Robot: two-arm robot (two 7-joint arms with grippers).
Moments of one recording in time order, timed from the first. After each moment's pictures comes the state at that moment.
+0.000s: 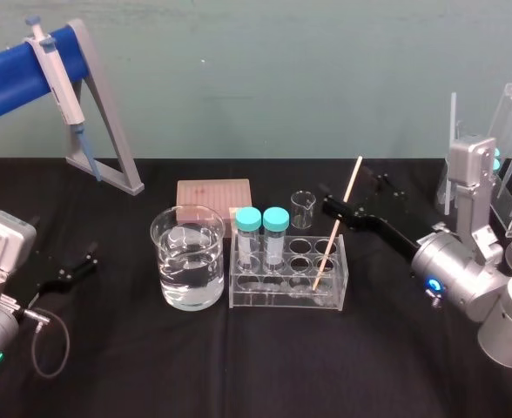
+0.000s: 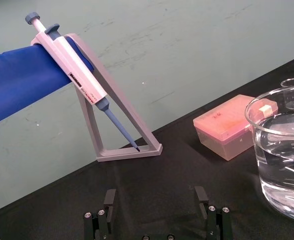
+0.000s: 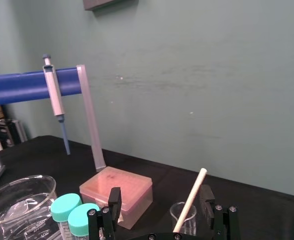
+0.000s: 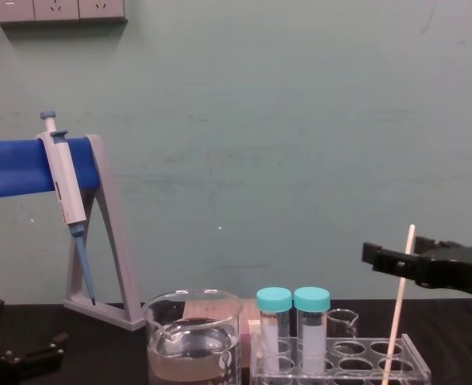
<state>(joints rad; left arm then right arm) -0.20 0.60 0.45 -1.41 -0.25 -0.12 0.03 0.35 0.33 -0.27 -1.27 0.45 -0.06 0.41</state>
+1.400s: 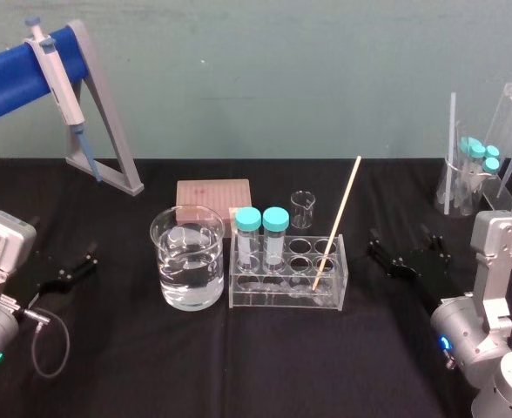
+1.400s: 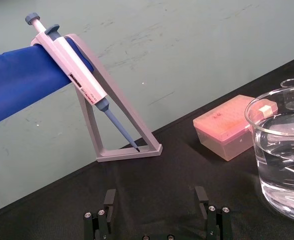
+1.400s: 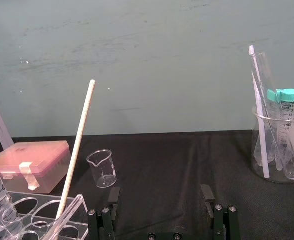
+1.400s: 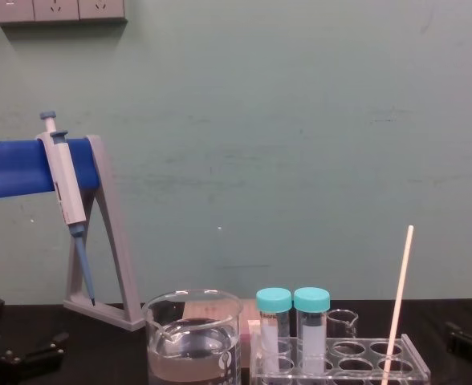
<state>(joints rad) -0.20 0.60 0.45 -1.41 -0.25 -0.12 0.03 0.18 0.21 -0.13 -1.23 0.31 -0.17 0.14</state>
